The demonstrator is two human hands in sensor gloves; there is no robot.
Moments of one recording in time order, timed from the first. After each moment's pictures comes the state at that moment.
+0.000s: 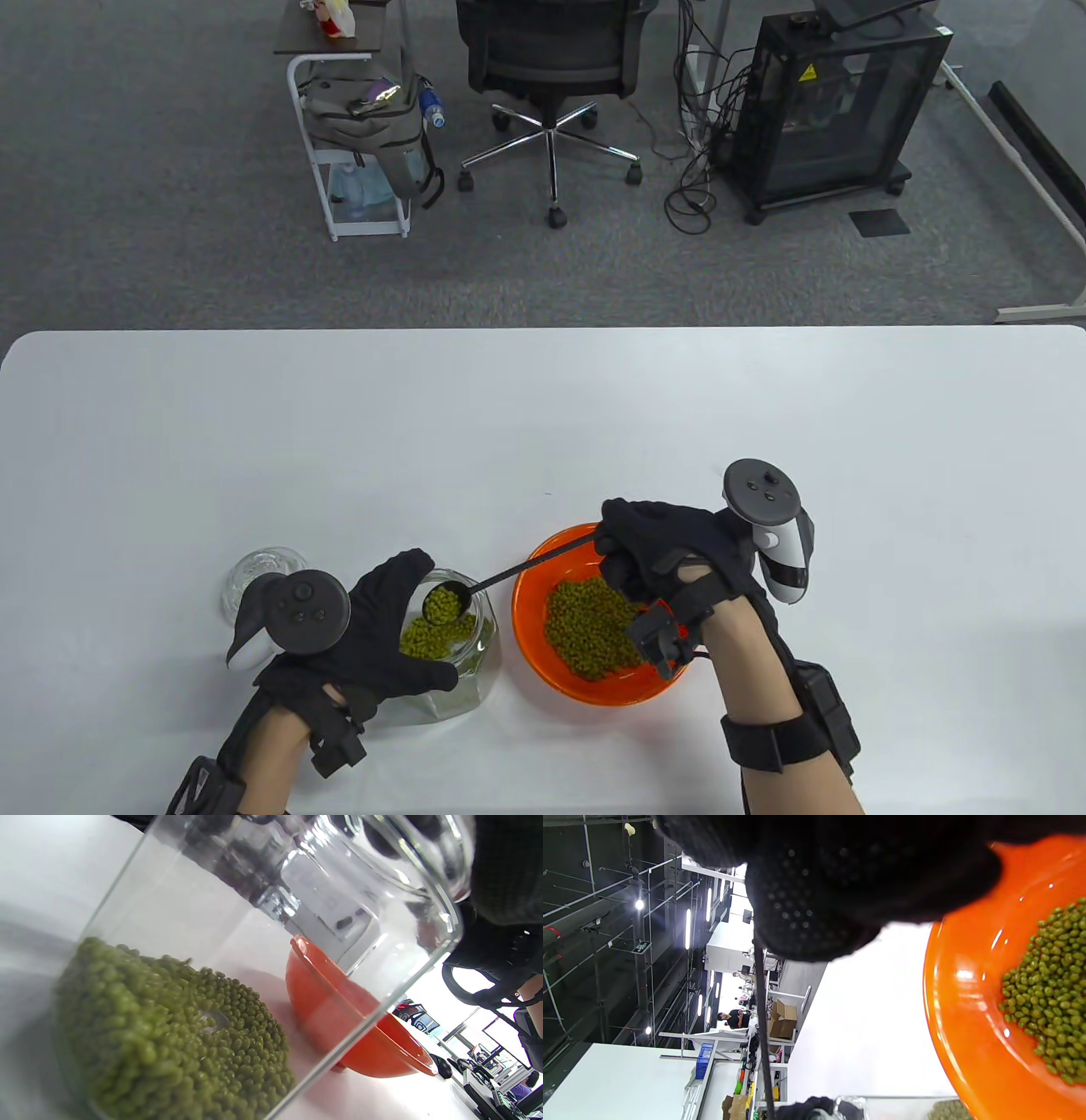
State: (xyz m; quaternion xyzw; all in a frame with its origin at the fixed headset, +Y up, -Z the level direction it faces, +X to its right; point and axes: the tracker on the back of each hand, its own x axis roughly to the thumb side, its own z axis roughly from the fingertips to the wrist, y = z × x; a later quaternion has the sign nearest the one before) left_hand -0.233 -0.702 -0.279 -0.11 -0.30 0.34 0.88; right_hand 0.143 -0.649 -0.335 0.00 0.16 0.77 0.61
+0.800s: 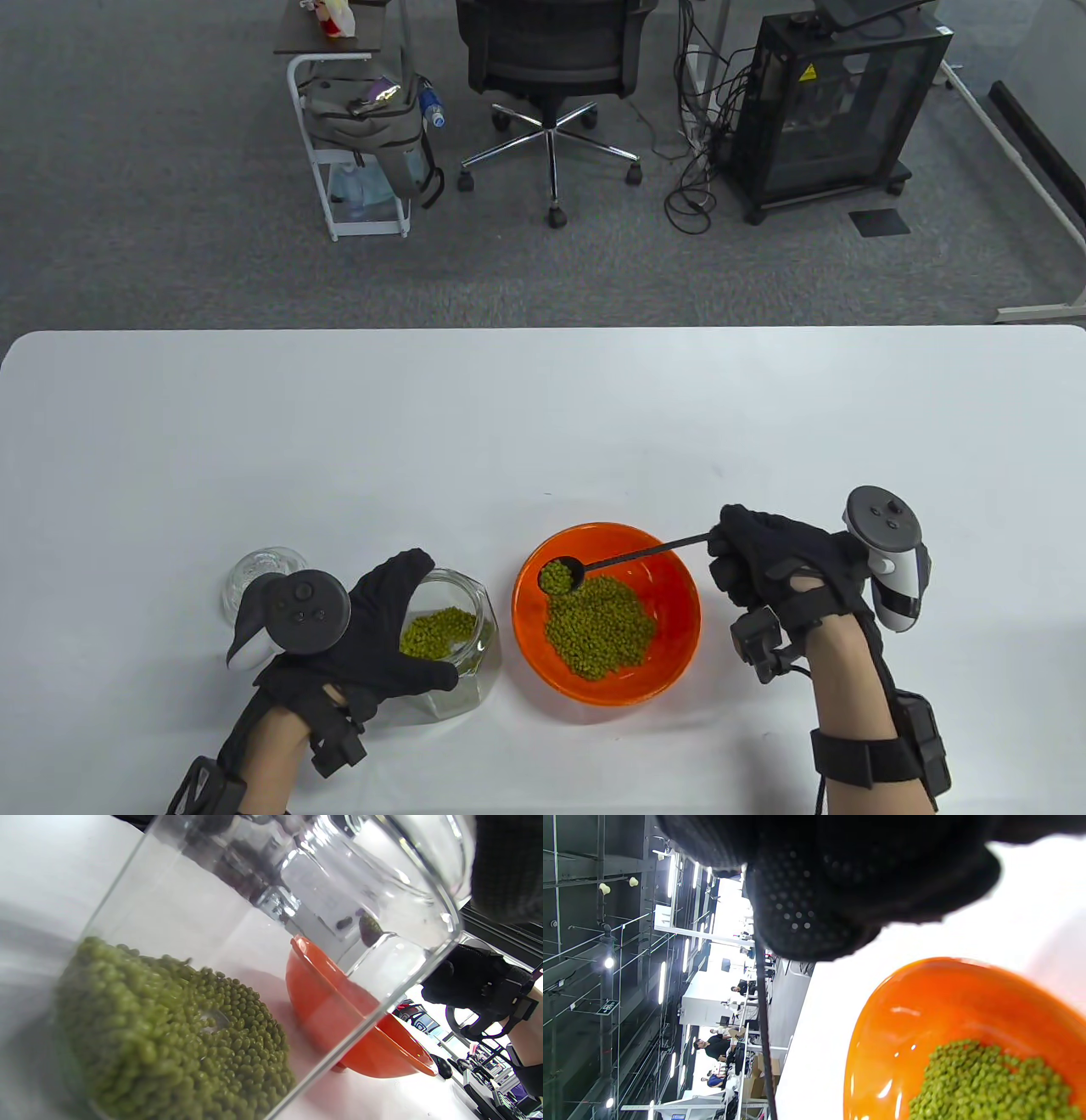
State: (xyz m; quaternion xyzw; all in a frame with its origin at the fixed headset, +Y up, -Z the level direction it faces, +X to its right) left_hand -0.233 -0.702 -0.279 -0.11 -0.30 0.34 0.88; right_hand 0.250 -0.684 -0.326 -0.09 0.12 0.77 0.62
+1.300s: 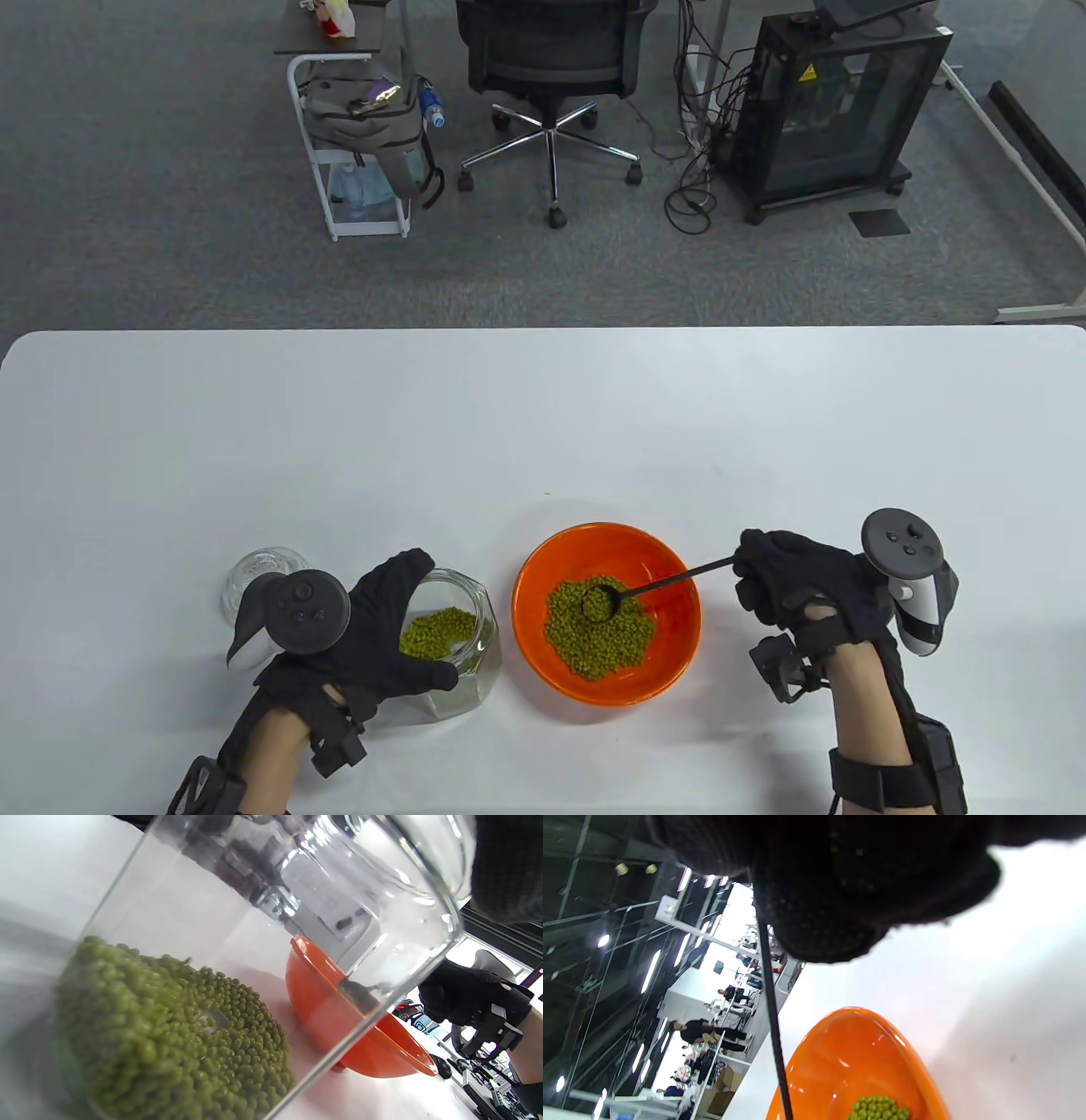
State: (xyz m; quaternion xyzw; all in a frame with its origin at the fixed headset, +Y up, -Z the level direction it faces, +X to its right) left_hand -0.233 -0.703 -0.279 -0.11 -0.30 0.34 0.88; right_hand 0.263 -0.684 -0.308 -0.07 0.06 0.85 0.52
